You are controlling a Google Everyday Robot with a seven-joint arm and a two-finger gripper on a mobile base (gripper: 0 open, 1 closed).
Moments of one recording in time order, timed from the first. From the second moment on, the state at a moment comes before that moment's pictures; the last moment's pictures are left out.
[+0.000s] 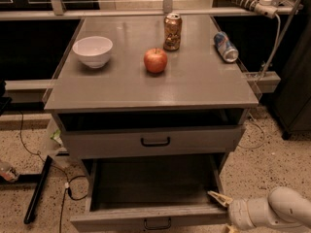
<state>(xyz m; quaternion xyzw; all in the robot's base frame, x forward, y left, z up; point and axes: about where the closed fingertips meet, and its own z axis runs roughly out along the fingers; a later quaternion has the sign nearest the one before) 0.391 -0.223 0.410 -0.67 0.64 0.19 0.33</state>
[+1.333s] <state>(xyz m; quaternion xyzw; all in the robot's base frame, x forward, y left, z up) 0.345 -0.230 0.414 -0.67 0.63 0.21 0.34</state>
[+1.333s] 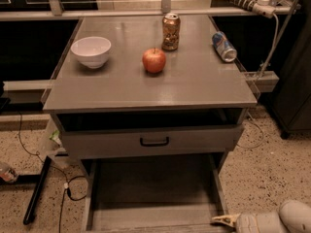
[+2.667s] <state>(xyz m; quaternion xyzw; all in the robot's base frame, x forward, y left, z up) 0.345 -0.230 0.414 -0.67 0.63 0.21 0.34</state>
